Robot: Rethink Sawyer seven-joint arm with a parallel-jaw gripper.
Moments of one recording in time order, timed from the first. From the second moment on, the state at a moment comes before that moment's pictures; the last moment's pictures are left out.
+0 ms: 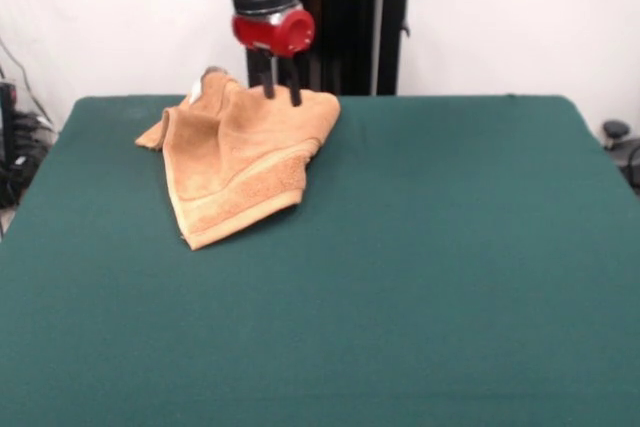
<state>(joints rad) -0.79 -0.69 0.25 2.25 -0.44 0.01 2.39</state>
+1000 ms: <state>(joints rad) 0.04 -0.30 -0.40 2.07 -0.33 -0.18 2.39</state>
